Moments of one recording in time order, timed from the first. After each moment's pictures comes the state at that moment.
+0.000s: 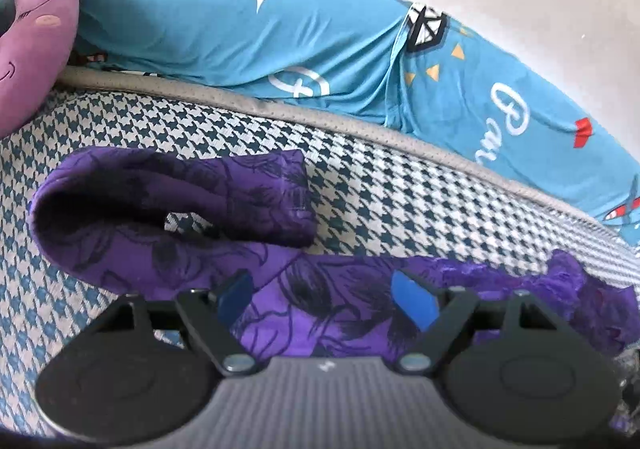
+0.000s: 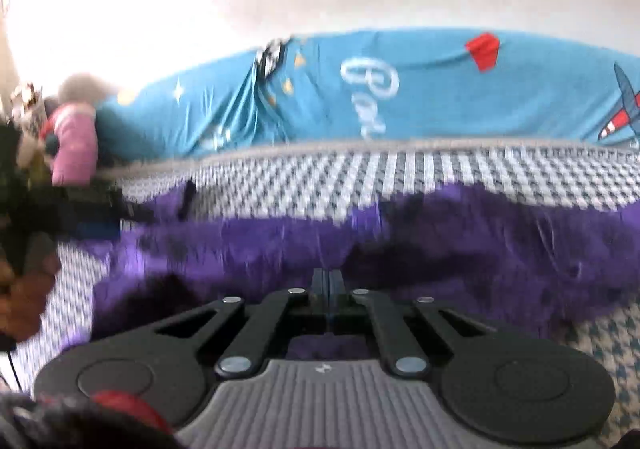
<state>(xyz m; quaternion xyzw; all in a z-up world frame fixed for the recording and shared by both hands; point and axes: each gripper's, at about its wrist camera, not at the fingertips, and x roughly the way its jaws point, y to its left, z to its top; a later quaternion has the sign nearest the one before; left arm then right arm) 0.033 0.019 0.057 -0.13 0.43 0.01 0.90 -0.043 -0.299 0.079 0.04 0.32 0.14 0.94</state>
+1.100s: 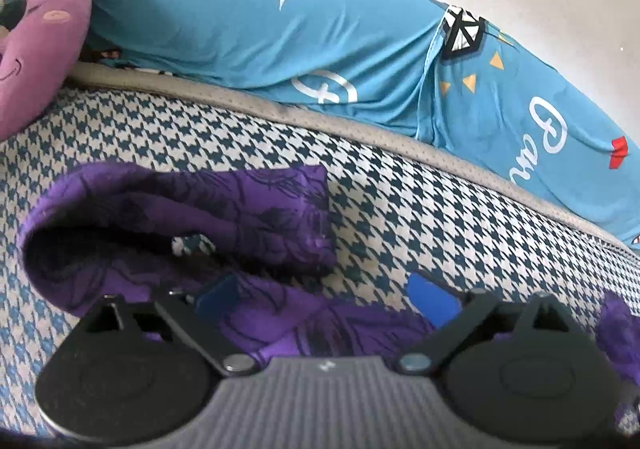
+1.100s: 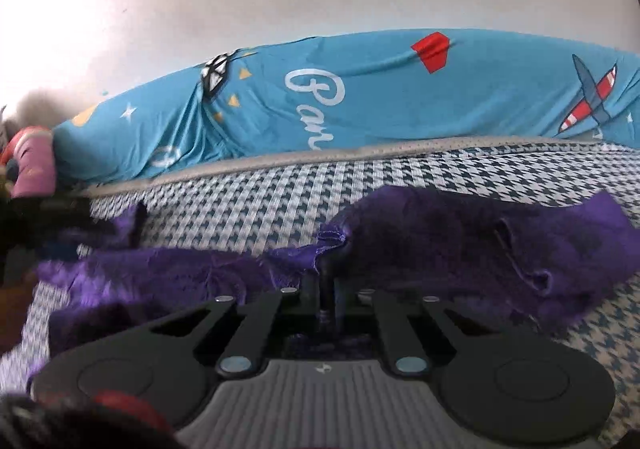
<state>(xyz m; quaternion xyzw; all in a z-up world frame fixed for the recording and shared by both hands) 0.054 0.027 0.050 -0.13 0.42 0.04 0.90 -0.061 -0.320 0.064 0.04 0.31 0.09 0.94</state>
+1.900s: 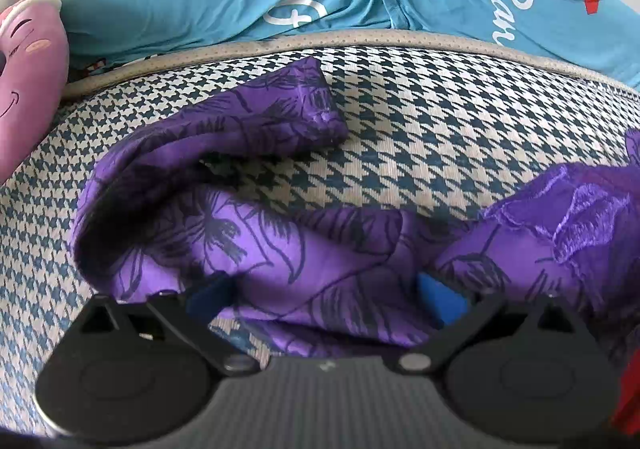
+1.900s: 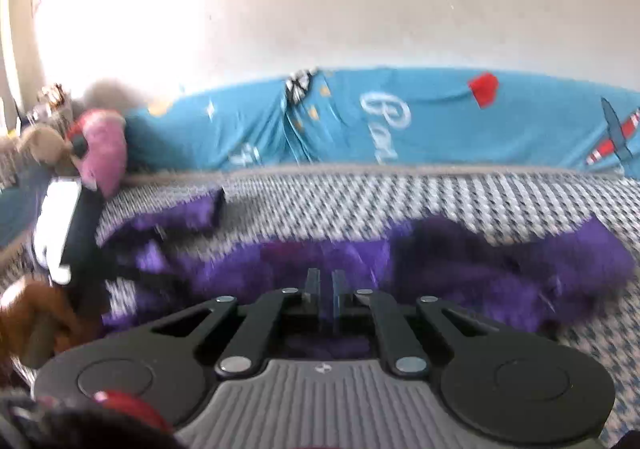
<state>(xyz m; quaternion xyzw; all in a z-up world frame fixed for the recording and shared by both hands) -0.007 0.012 0.012 0.03 0.48 0.01 0.88 -0.112 -0.290 0.088 0.03 0.27 0.16 0.95</state>
